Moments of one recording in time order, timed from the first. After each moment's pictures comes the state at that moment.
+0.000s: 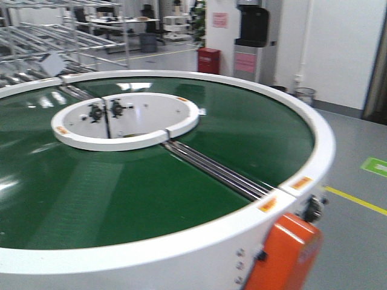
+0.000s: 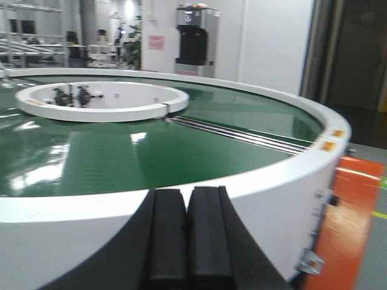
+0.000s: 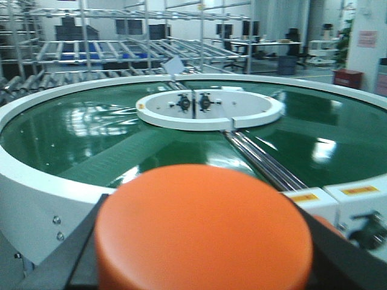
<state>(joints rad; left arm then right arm) -0.23 -0.02 0.02 -0.05 0.06 -0.06 0.50 0.14 -0.45 -0.17 0.42 0.16</state>
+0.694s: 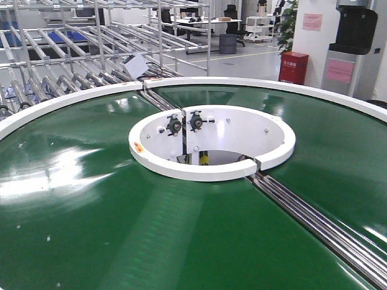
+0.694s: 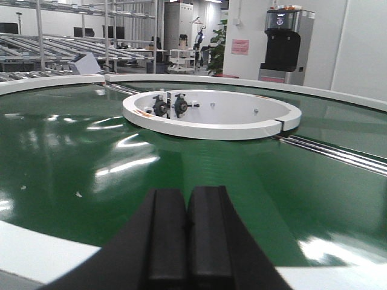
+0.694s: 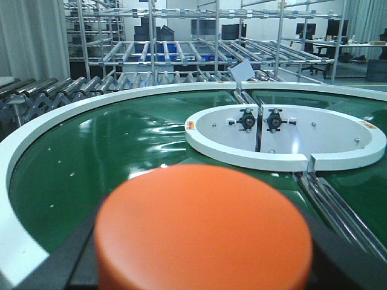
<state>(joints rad) -0.23 -0.02 0.02 -0.05 0.06 -0.06 0.50 0.14 -0.45 -0.17 0.42 0.16</state>
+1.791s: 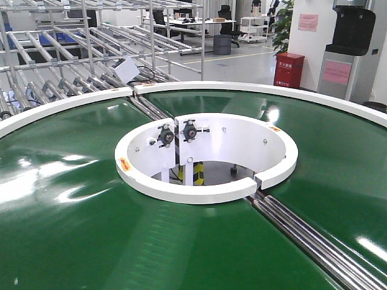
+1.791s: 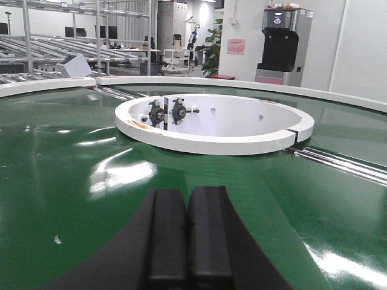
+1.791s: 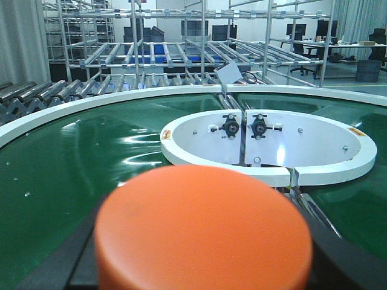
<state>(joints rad) -0.23 -0.02 0.02 -0.05 0.06 -0.06 0.50 0.14 -0.45 -0.17 0.42 0.16</state>
